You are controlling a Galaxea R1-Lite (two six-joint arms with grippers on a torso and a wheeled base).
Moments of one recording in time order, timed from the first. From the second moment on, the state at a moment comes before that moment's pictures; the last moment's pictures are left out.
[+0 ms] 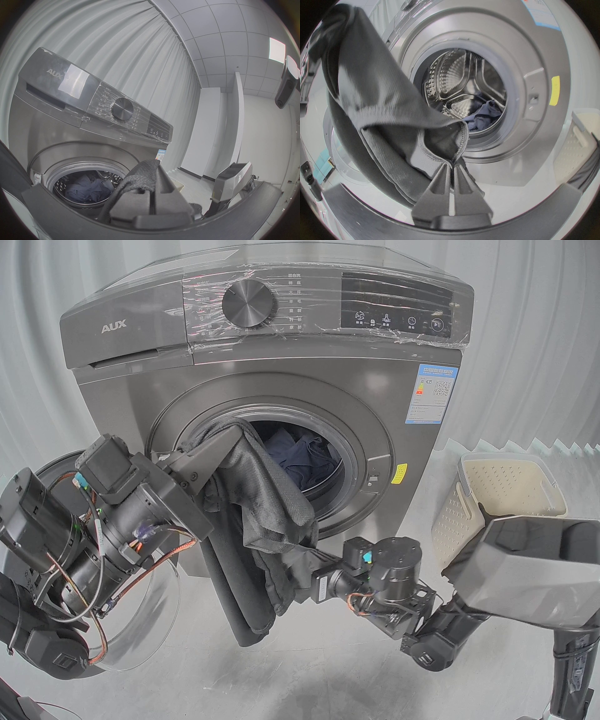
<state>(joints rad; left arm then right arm) -0.60 1.60 -0.49 -1.54 -0.16 -0.20 0.76 2.30 -0.85 -1.32 -0.17 0.16</state>
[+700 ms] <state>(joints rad) -0.46 1.62 -0.50 -1.54 -0.16 -0.21 0.52 1.82 -0.60 -1.40 -0.07 0.12</state>
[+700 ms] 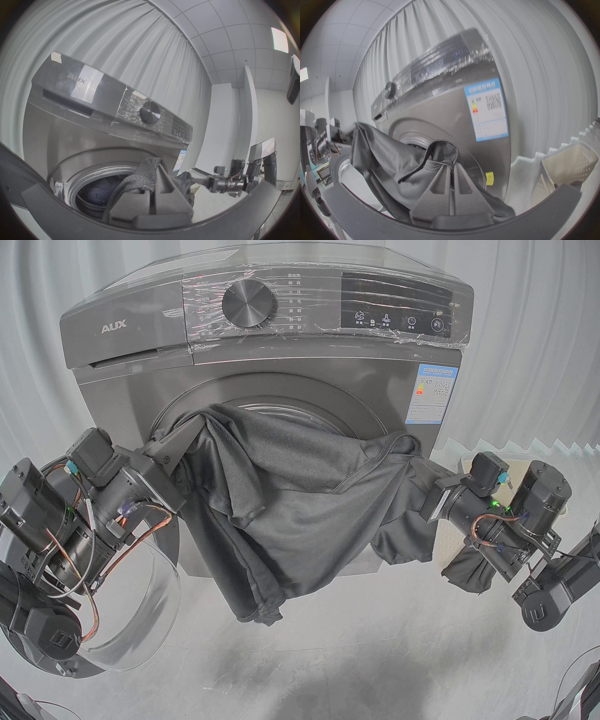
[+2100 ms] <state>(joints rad) -0.32 1.82 -0.45 -1.55 -0.16 -0.19 0.53 1.74 -0.67 -1.42 -0.08 0.12</state>
